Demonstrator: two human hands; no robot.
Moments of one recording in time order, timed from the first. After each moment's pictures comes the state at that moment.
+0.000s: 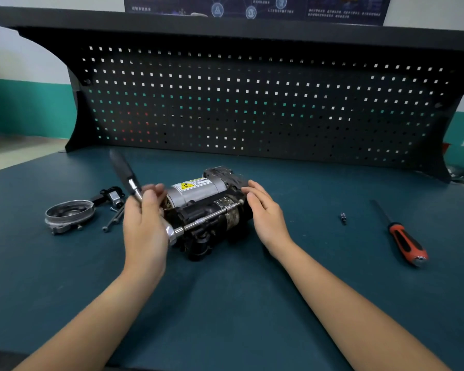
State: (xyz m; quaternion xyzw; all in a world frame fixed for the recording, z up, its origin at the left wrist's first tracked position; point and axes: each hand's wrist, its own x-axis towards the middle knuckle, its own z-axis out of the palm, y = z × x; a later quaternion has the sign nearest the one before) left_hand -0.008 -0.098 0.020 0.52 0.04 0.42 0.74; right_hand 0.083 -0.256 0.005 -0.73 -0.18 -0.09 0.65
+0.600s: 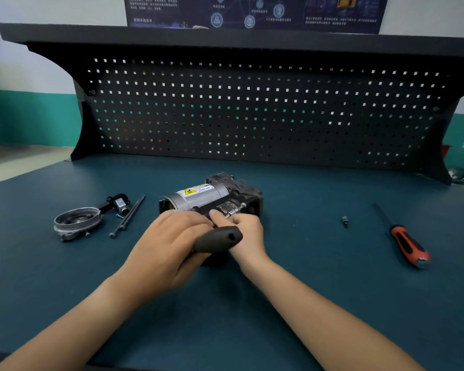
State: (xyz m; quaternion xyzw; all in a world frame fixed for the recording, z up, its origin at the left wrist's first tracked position) left_hand -0.029 -0.074 0.025 0.78 -0.37 0.50 0.09; right_hand 0.038 -0.210 0.014 -0.76 -0.08 -0.06 0.64
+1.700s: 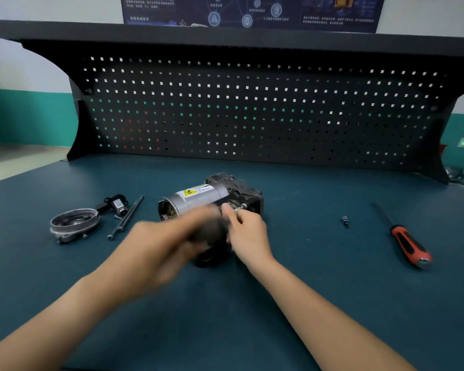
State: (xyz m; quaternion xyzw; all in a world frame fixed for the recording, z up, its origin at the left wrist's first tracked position) left_hand -0.051 -0.064 0.047 0.82 -0.38 0.35 0.27; right_hand 0.042 -0.216 0.013 -0.80 -0.11 -0.11 0.57
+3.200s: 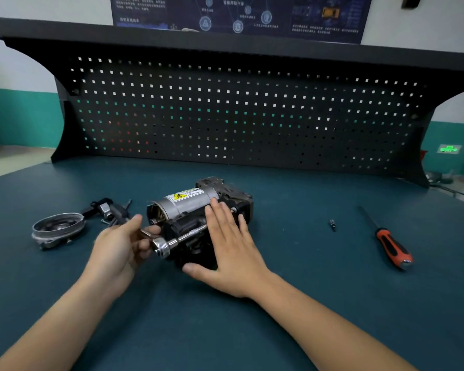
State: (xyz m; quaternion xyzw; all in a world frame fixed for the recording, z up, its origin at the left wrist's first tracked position) left_hand -0.013 -0.055 0.027 0.51 0.14 0.20 0.83; right_hand 0.026 -0.233 0.000 -0.91 -0.36 -0.17 0.13
